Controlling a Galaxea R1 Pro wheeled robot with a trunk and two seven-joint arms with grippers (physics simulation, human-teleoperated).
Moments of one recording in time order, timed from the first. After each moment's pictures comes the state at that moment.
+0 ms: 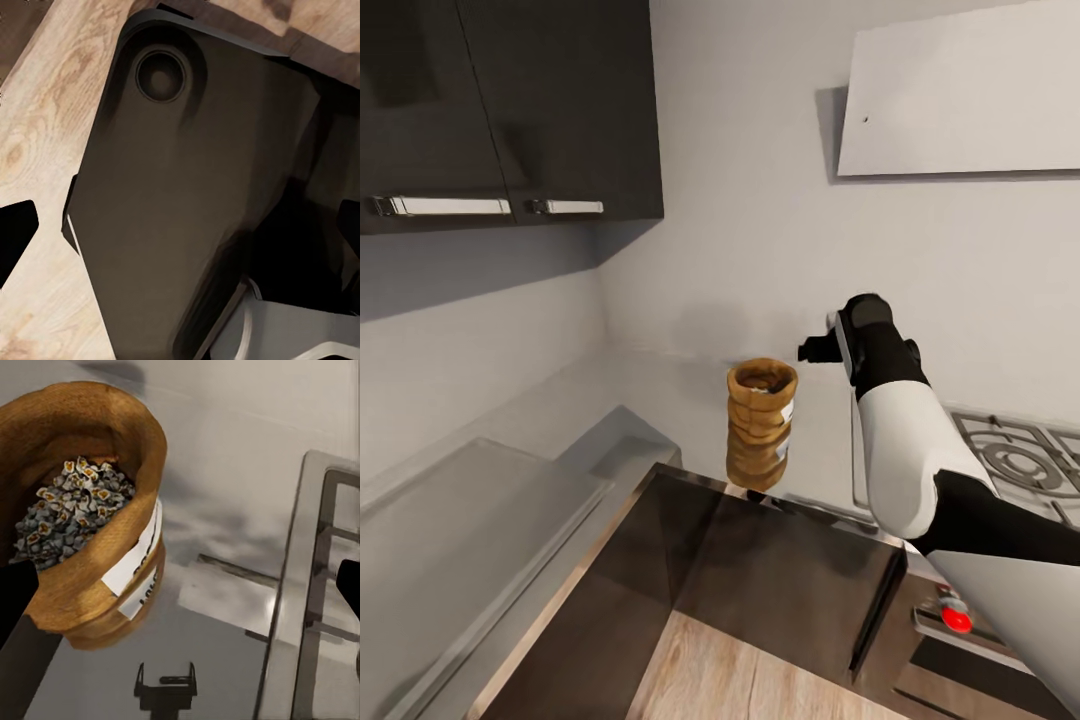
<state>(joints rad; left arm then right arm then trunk) 0.00 -0.05 0.04 -0.09 0.33 -0.05 0.04 -1.39 0.17 -0.35 -0.71 0.55 1.05 0.14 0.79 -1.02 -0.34</state>
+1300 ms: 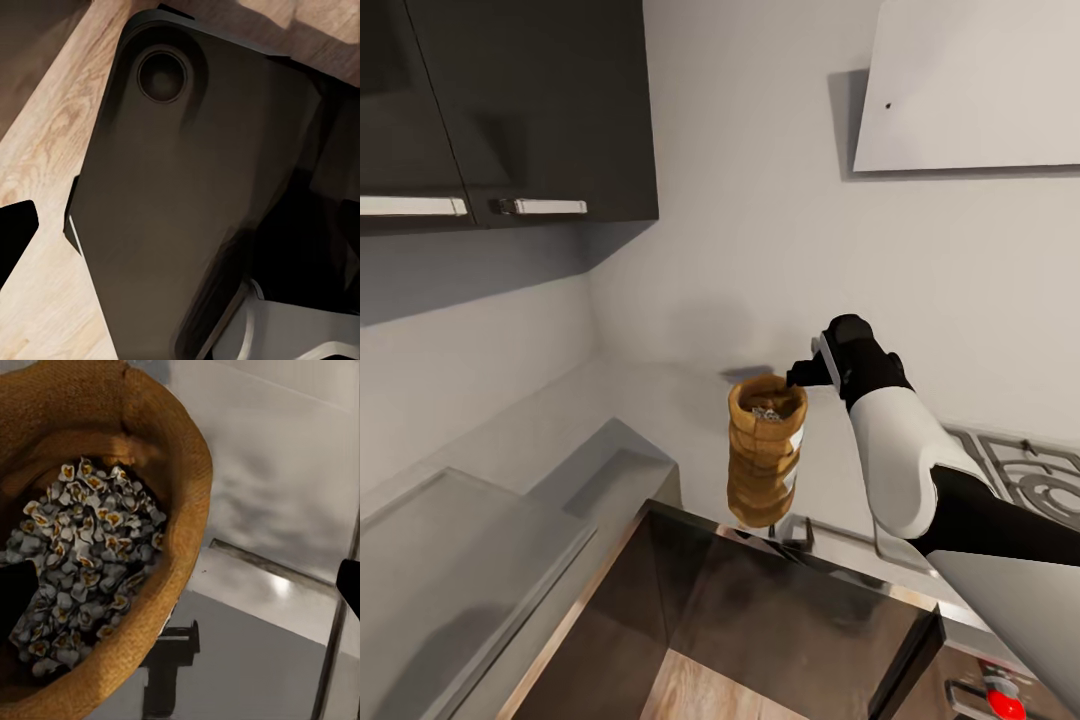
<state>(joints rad) 0.00 -0.04 0.04 -0.09 0.33 -0.05 0.04 -1.39 0.17 -0.34 -0.55 0.55 1.05 0.14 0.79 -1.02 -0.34</state>
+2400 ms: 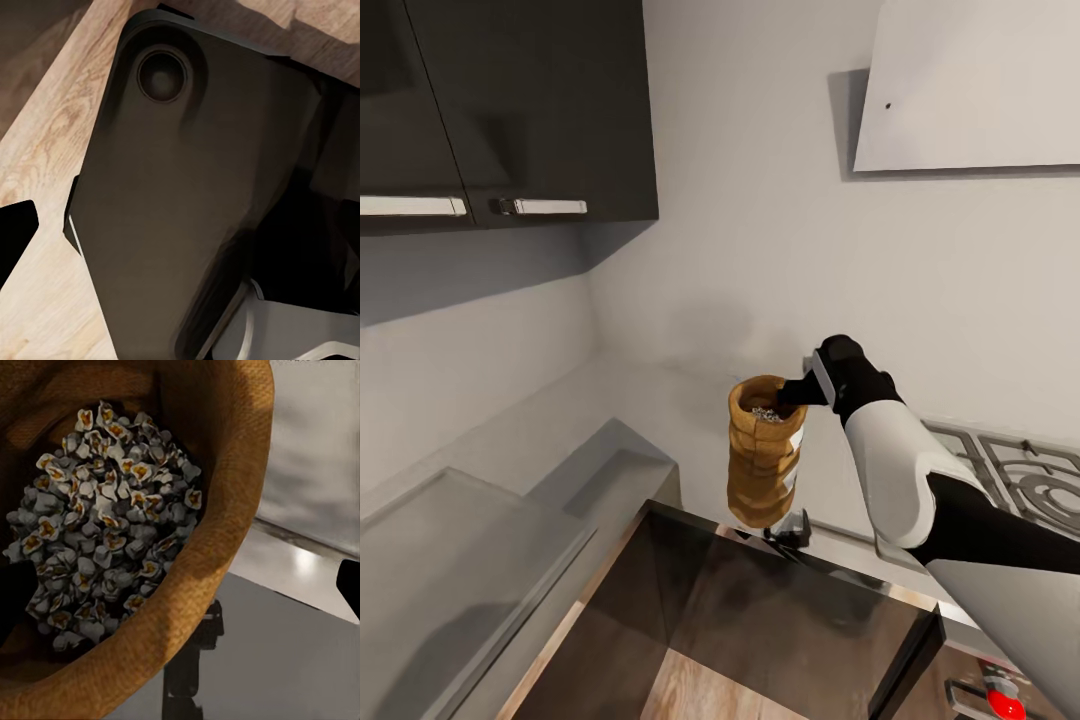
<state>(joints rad) 0.00 -0.04 0.04 -0.09 0.33 -0.05 0.04 -1.36 0.17 -0.35 -0.48 0.44 1.02 0.08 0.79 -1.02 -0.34</state>
